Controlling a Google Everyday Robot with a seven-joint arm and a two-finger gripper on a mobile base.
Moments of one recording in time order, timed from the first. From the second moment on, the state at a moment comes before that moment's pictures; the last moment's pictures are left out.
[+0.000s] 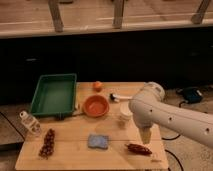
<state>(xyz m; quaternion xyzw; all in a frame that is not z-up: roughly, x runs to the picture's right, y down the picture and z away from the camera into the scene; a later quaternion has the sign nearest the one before) 0.170 0.195 0.673 -0.30 0.03 -0.11 0.95</state>
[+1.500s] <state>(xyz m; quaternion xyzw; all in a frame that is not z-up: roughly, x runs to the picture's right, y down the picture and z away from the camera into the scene) 0.039 0.239 0.712 -0.31 -0.04 -0.17 0.93</state>
